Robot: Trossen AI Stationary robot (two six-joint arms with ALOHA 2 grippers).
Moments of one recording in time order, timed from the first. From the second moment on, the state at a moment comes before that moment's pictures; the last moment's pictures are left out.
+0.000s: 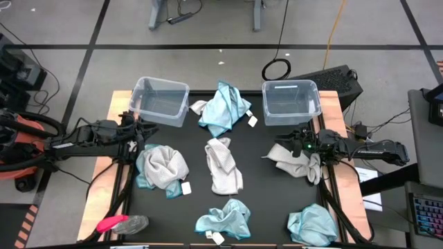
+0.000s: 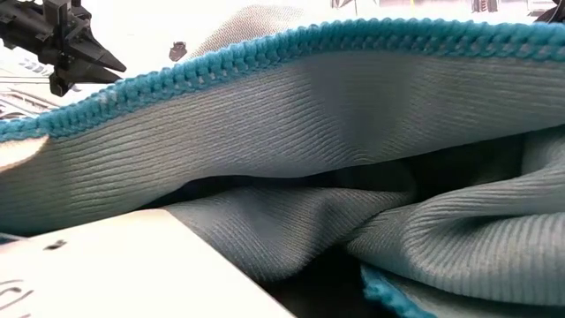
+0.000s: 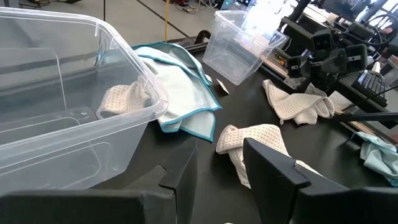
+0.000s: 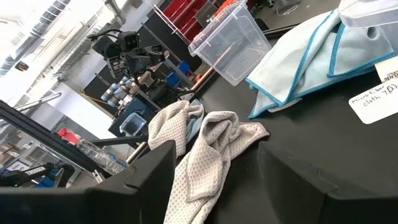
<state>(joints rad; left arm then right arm) 0.05 0.14 0.48 -0.70 -0.35 -0.57 -0.09 0.15 0.02 0.04 0.13 0.83</state>
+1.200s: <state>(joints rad) 0.05 0.14 0.48 -0.70 -0.35 -0.57 -0.08 0.41 0.29 0.63 0.06 0.75</state>
